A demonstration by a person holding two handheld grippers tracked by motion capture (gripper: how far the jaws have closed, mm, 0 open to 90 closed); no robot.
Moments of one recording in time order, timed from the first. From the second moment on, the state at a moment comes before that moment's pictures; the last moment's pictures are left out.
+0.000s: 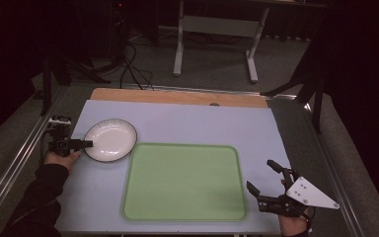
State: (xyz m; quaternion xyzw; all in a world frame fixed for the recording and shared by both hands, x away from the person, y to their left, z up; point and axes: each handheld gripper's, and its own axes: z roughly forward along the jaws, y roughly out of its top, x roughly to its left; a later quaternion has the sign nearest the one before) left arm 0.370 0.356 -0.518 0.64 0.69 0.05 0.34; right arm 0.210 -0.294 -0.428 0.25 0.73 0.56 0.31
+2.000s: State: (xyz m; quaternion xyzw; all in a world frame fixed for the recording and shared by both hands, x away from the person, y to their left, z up) left arm 0.369 0.360 -0.466 0.57 0.73 -0.02 0.38; right arm 0.215 -0.293 -0.431 0.26 0.72 0.56 0.31
